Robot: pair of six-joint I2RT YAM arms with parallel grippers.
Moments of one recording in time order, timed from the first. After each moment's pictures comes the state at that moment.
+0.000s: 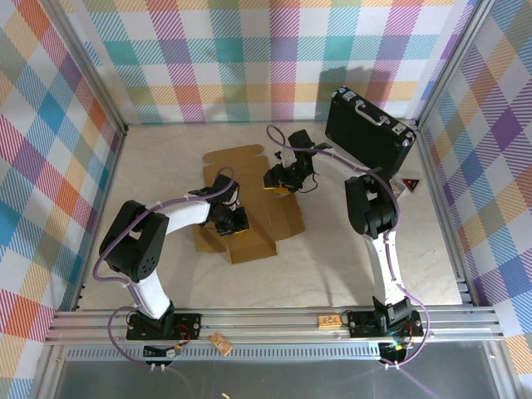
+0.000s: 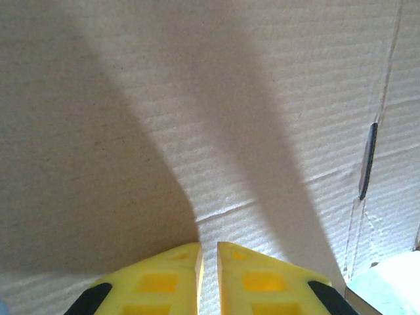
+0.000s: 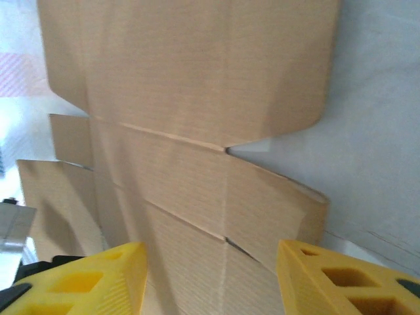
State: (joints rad) left arm -0.46 1.75 0.97 -0.42 0.30 -0.65; right arm 0.45 2.29 1.81 -0.68 -0.66 0.36
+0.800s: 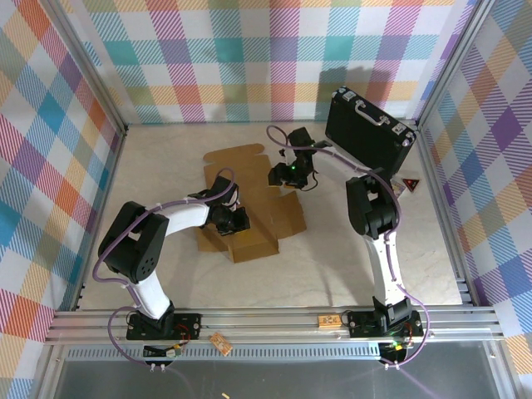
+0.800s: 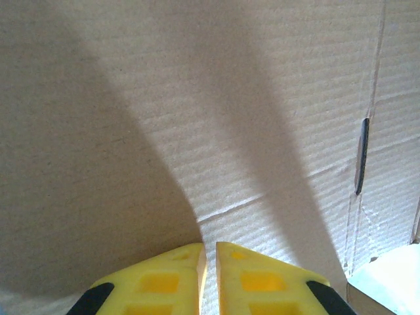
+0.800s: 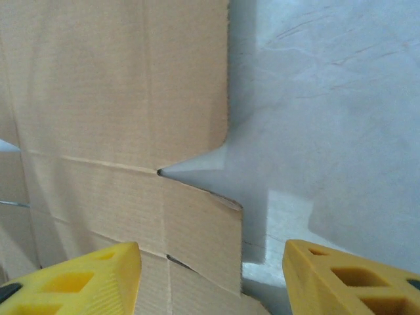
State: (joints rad) left arm -0.46 1.74 0.93 -0.33 0.31 -0.65; right arm 0.45 2.27 1.82 -0.72 -0.42 0.34
